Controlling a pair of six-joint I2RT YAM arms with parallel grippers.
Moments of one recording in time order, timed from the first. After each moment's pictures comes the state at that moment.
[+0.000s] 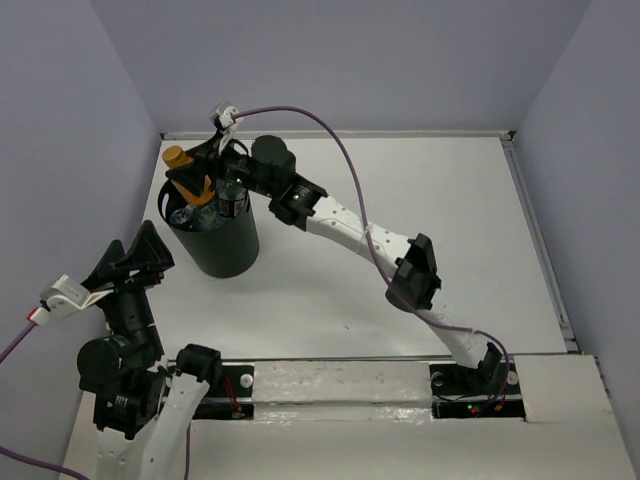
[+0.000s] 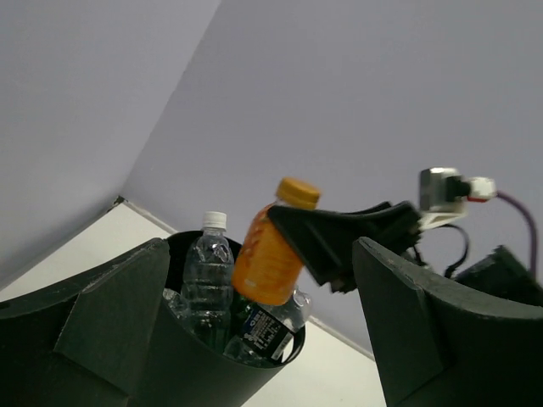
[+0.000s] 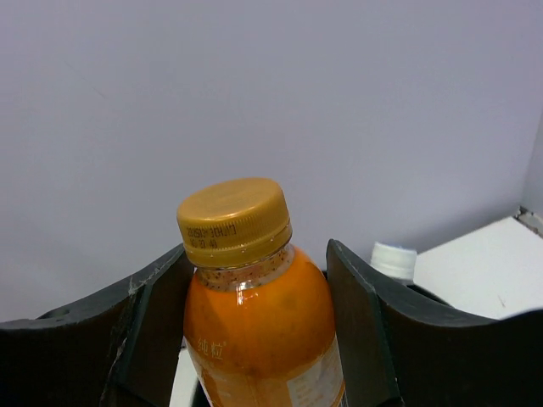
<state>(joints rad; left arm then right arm) -0.27 0.12 0.76 -0.18 -0.58 -0.41 1.00 2.37 2.49 0.17 -0.24 0.28</state>
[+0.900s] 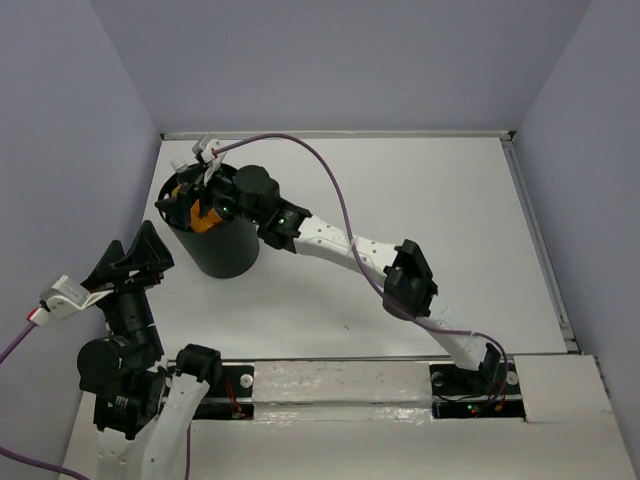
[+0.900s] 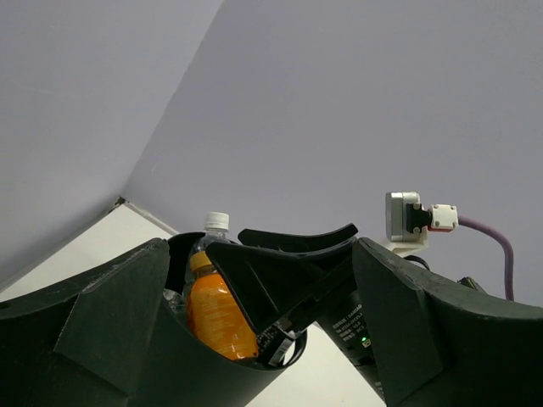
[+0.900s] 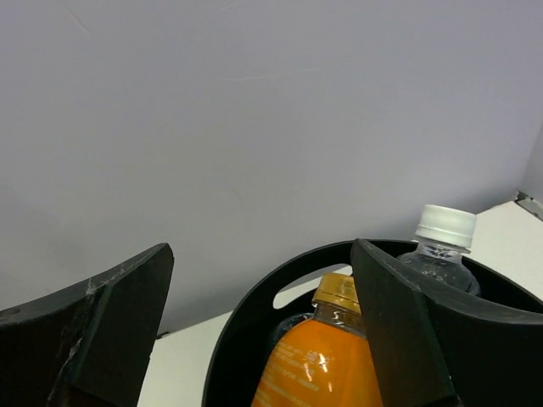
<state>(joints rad) -0.26 0.12 0.76 -0.18 -0.57 -0.41 1.07 2.40 2.34 0.29 -0.13 0.19</state>
